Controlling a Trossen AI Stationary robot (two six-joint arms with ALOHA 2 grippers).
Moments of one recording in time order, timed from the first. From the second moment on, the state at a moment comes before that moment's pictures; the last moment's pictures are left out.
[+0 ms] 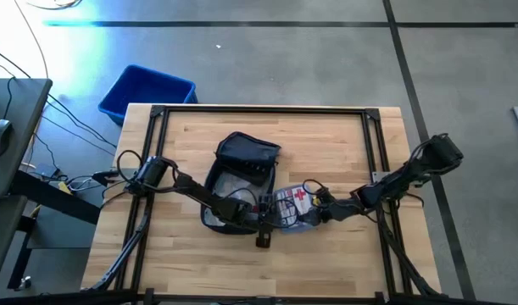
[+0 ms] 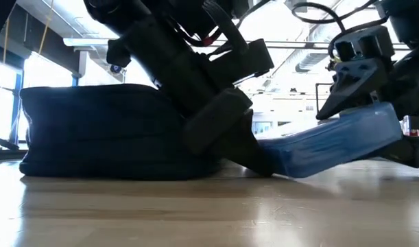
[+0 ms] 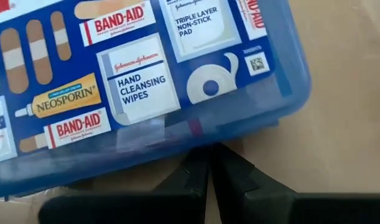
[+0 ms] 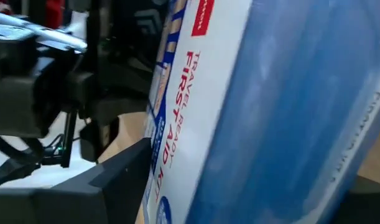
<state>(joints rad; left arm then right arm) -0.30 2.15 1.26 0.07 -0.33 -0.05 0.46 1.47 0.31 0.56 0.29 1.46</state>
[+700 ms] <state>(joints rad) -0.69 1.77 1.49 -0.37 -0.72 0.07 0.50 1.32 0.56 0.48 0.43 1.13</state>
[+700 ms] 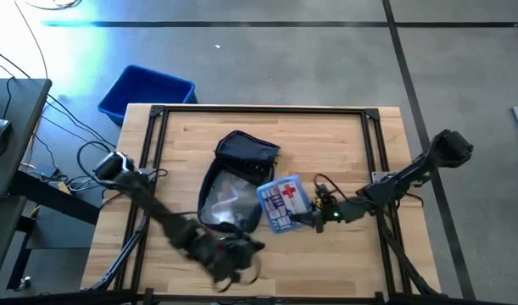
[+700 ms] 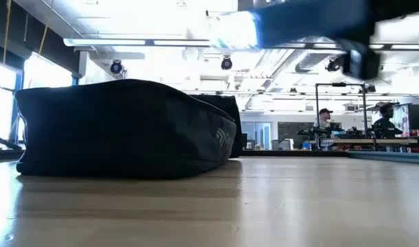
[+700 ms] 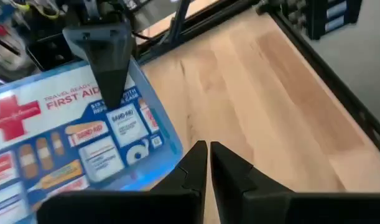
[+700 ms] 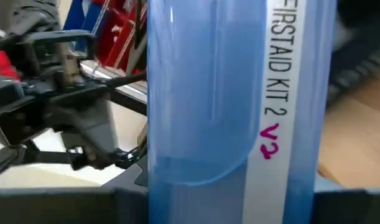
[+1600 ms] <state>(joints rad) -1.15 1.63 1.49 -0.86 -1.02 -0.54 -0.09 2.09 1.41 0.02 -0.81 0.65</state>
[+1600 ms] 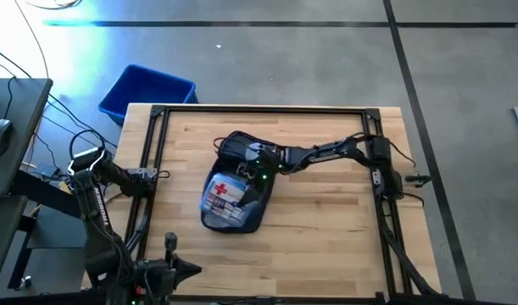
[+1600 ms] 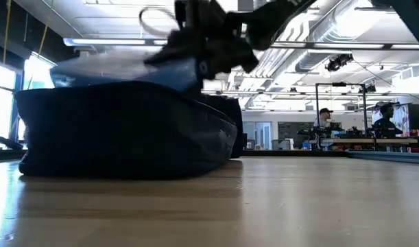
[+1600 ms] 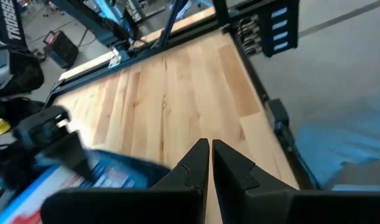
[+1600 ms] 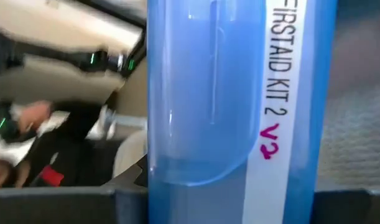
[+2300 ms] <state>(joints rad) -1.08 1.63 1.48 -1.05 -1.07 -0.77 -0.11 1.96 1.41 -0.37 -0.74 0.59</state>
